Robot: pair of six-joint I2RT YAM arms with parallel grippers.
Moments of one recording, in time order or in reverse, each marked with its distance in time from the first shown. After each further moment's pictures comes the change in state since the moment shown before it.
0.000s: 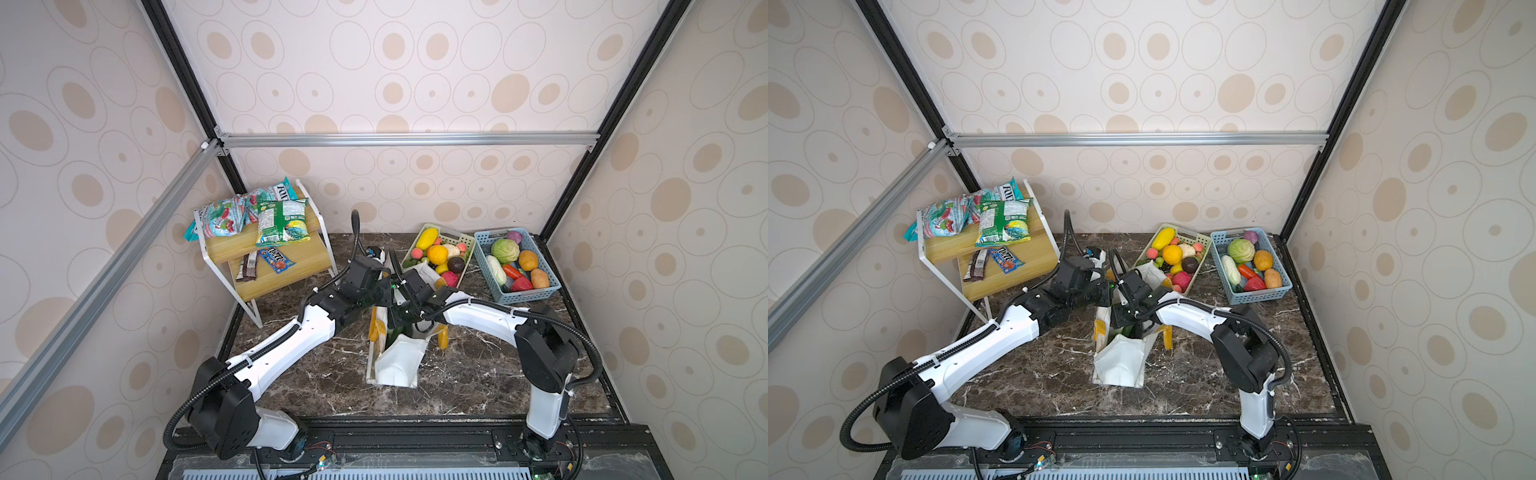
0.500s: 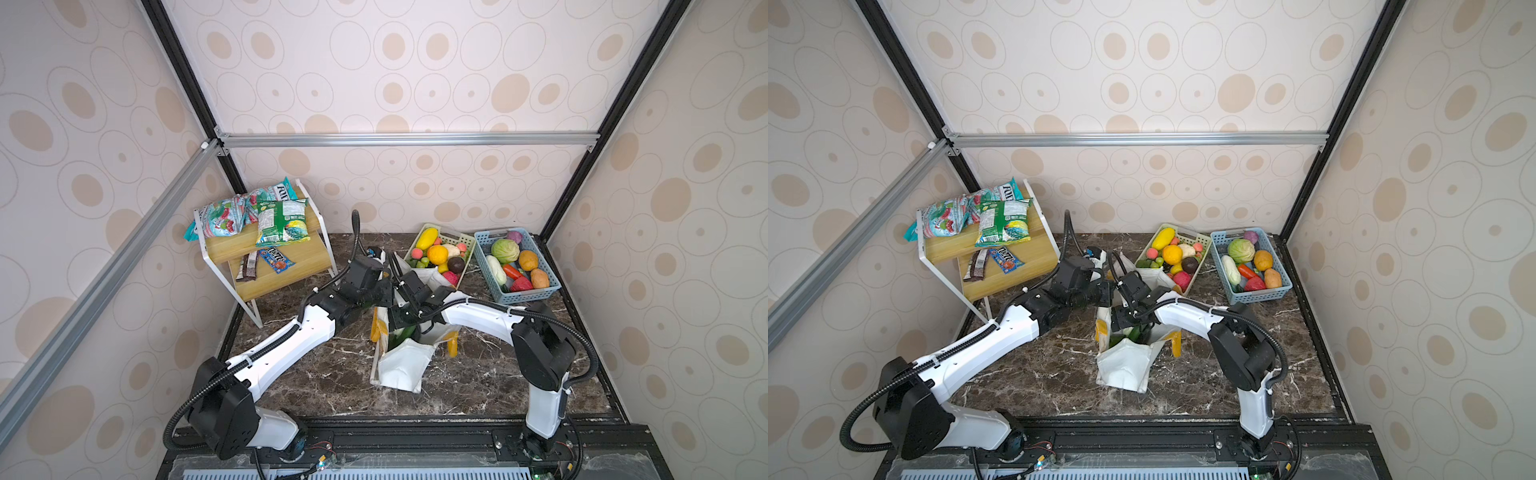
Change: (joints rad) left arm -0.001 0.000 0.000 -0.001 -0.005 0.000; right arm 0.001 -0.012 0.003 -0.066 0.054 0.006
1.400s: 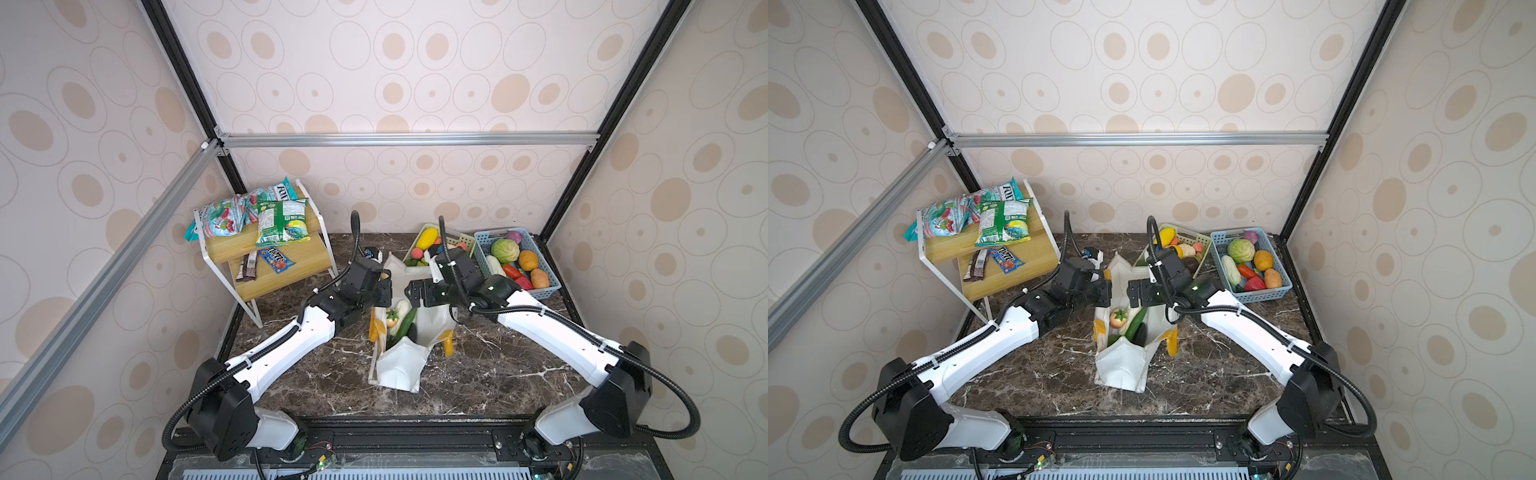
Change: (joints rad) left arm -0.004 -0.006 -0.008 -0.018 -0.082 0.001; right arm -0.107 -0.439 -0.019 -0.112 0.119 -0.011
